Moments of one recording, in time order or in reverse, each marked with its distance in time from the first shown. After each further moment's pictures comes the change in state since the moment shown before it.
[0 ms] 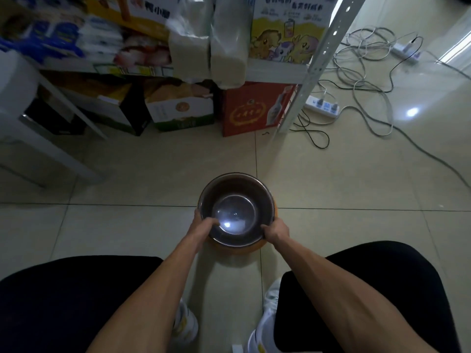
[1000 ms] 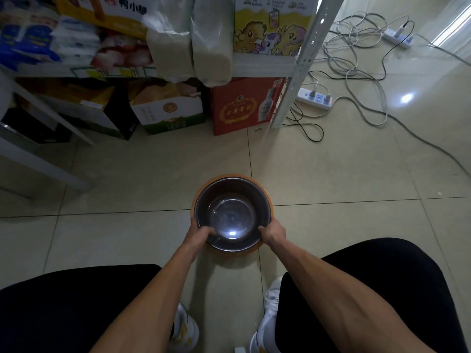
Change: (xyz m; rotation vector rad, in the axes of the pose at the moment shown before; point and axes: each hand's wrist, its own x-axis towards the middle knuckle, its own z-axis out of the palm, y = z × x) left_hand -0.001 -0.004 0.009 0.039 -0.048 -0.058; right_hand 0.006 0.004 0.002 0.026 -0.012 0.025
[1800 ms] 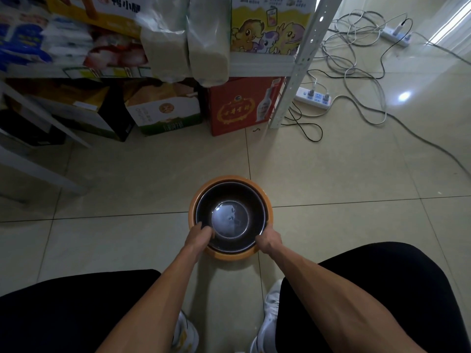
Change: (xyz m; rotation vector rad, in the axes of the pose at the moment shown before) left_hand 0.012 0.008 0.013 0.234 0.097 -0.041; right_hand 0.028 0.021 0.028 -0.078 -0.122 0.014
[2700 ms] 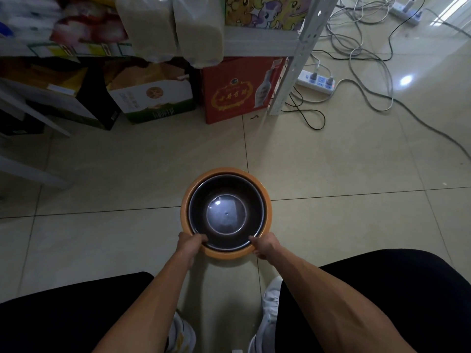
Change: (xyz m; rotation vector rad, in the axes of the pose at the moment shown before) left_hand 0.071 -0.058 0.009 -0.147 0.094 -0.202; right_hand 0.064 0.049 0.038 0.296 -0.100 0.249
